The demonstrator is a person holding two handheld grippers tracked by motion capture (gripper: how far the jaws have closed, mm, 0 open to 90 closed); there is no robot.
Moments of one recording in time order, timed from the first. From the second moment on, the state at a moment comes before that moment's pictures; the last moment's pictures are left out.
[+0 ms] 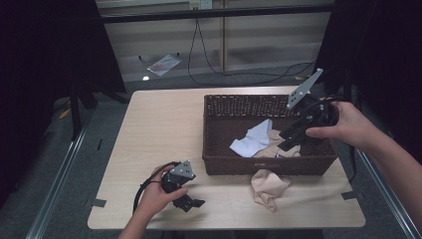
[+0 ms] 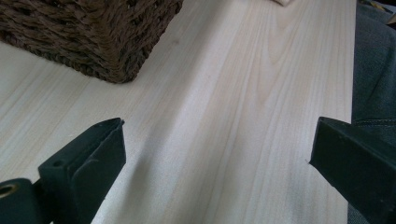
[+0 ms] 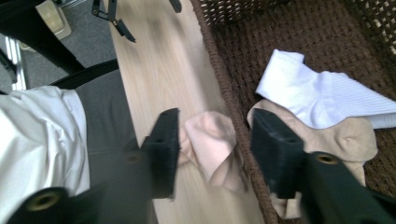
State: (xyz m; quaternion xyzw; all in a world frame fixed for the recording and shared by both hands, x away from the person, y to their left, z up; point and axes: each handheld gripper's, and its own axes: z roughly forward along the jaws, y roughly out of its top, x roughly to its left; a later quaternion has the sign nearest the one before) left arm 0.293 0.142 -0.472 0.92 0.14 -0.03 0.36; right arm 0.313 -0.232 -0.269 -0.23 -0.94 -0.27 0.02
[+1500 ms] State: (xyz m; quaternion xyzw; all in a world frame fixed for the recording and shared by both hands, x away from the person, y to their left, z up) left arm 0.292 0.141 -0.473 0.92 0.15 -0.03 0.36; right arm 0.296 -0.235 -0.345 -0.23 -0.93 -0.29 -0.01
